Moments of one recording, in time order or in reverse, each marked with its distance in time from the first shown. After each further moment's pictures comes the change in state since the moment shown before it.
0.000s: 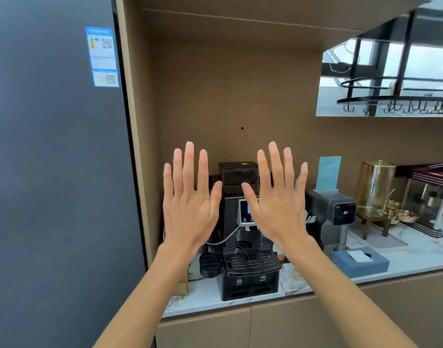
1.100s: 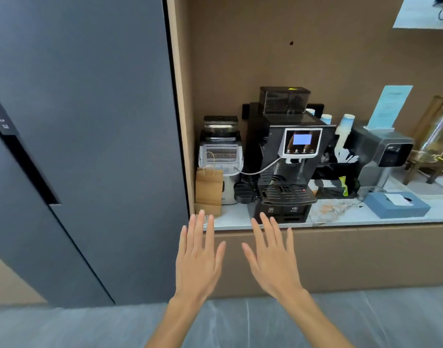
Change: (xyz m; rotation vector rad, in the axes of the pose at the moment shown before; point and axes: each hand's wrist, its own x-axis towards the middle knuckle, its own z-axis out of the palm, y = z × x) left_hand -0.279 -0.080 -0.002 0.050 -0.712 -0.214; right_hand -0.258 -0.111 0.057 0.116 -0.808 0.009
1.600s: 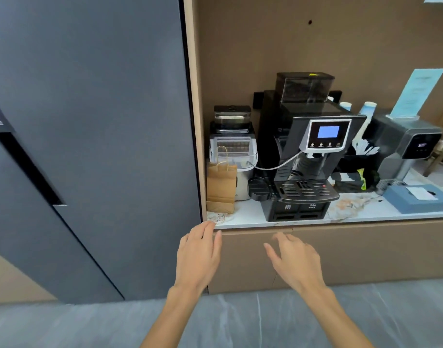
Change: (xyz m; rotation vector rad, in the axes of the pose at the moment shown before) left_hand 0.044 -0.064 0.008 -0.268 -0.141 -0.100; right_hand 0.039 -0.020 0.010 0.060 -0.161 0.177
